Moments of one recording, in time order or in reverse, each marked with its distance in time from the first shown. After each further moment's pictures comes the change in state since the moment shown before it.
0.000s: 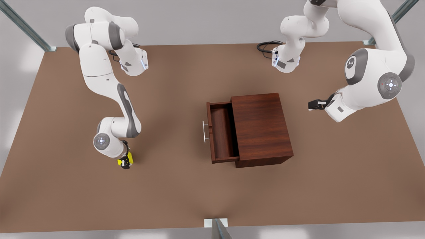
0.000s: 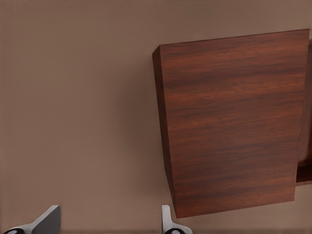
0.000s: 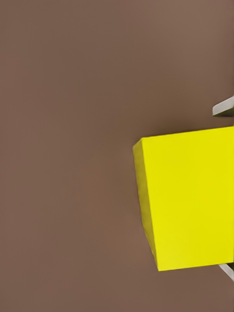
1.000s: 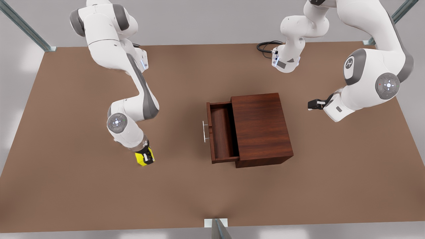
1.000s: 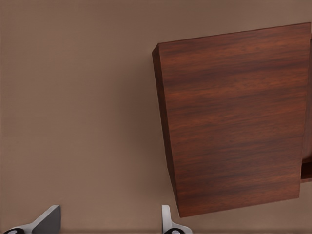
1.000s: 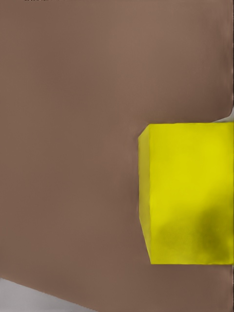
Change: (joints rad) left arm -0.007 0.000 0.000 -0.003 0.014 0.000 0.019; right arm 0.214 -0.178 0.022 0.276 -0.008 -0.325 0.062
